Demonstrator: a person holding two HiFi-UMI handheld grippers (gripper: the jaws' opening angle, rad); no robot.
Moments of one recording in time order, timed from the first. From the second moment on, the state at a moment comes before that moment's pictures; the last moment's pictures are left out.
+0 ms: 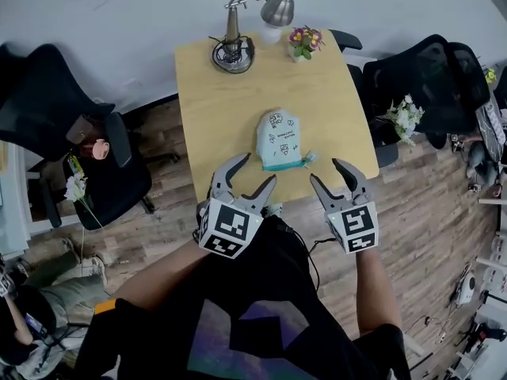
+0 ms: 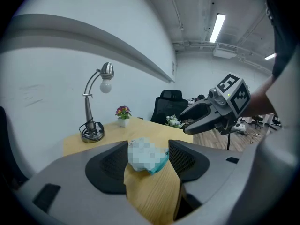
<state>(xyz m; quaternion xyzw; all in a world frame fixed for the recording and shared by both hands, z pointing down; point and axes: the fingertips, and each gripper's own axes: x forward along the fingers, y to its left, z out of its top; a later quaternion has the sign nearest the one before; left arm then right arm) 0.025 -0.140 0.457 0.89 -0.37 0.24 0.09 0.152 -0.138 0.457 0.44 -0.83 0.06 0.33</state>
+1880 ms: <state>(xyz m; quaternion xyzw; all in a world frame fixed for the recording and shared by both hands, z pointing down) 0.050 -0.160 0.541 0.85 -0.38 0.32 0.17 0.172 -0.174 0.624 0.07 -0.81 -0.04 0.58</state>
